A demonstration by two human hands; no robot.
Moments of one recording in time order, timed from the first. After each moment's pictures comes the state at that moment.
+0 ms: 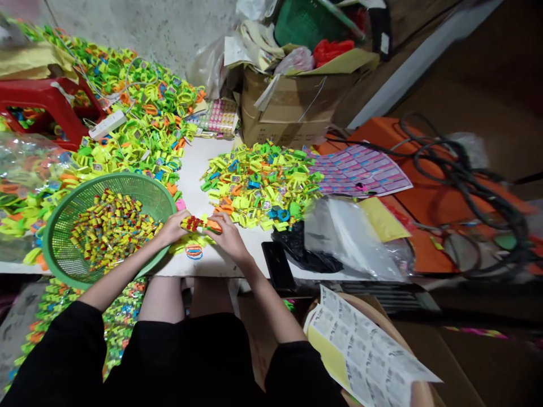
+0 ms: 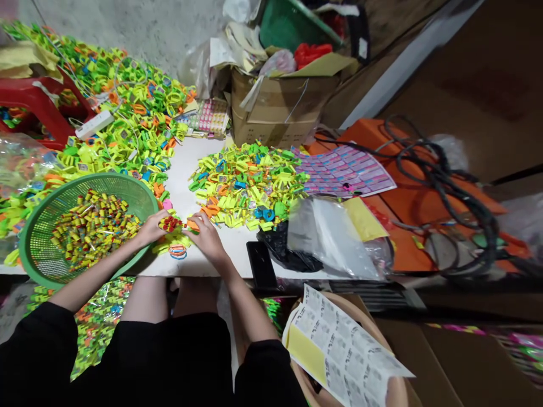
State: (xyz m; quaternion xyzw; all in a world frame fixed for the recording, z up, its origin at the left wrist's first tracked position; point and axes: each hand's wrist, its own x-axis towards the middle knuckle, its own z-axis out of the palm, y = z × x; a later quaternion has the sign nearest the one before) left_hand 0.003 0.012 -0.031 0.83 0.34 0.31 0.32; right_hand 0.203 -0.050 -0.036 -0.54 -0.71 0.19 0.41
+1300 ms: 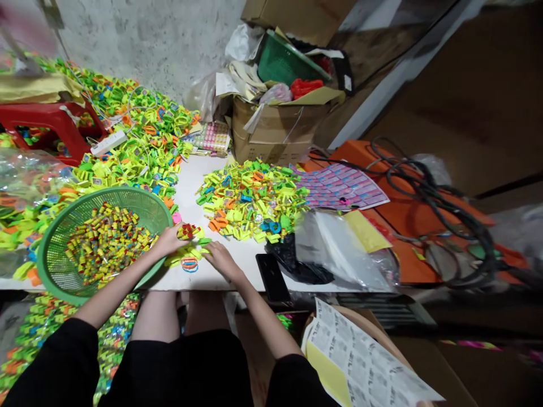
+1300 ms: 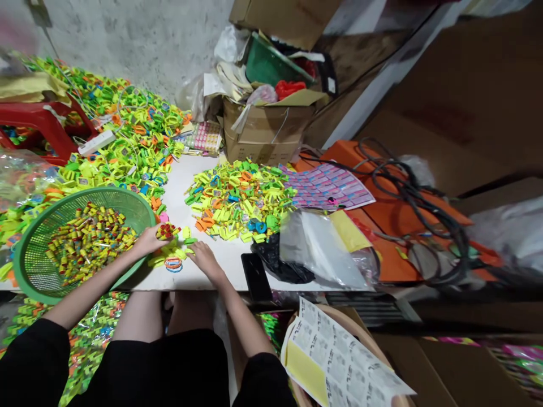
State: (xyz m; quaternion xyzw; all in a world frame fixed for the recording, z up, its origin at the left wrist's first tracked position) left_hand 0.001 0.009 -0.033 0.80 0.44 0.26 0.30; right_hand 0.217 -0.046 -0.116 -0.54 -0.78 0.21 0.24
